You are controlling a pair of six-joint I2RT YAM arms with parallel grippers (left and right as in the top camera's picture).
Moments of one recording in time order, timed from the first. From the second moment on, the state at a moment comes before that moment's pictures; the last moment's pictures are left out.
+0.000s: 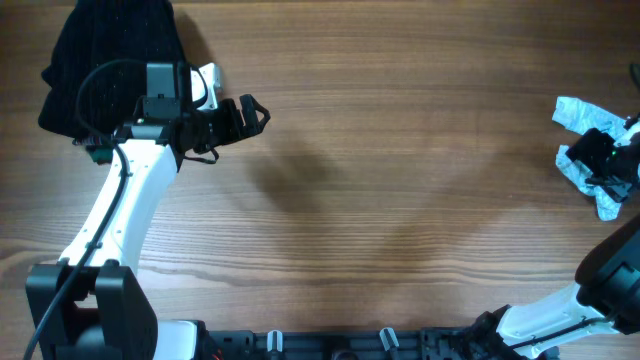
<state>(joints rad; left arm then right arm) -0.06 1.58 1.15 -0.57 0.44 -0.36 -0.69 1.84 1.27 -0.69 -0.12 0.09</state>
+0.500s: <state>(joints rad) -0.07 1.58 1.15 -0.52 0.44 -0.36 -0.73 1.84 1.27 -0.66 -0.01 0.08</state>
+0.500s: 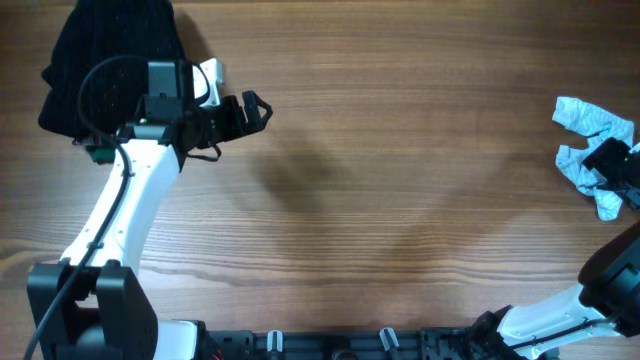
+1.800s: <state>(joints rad) -0.10 1.58 1.15 -0.49 0.40 -0.36 -0.72 1.96 1.25 -0.62 -0.04 0.11</state>
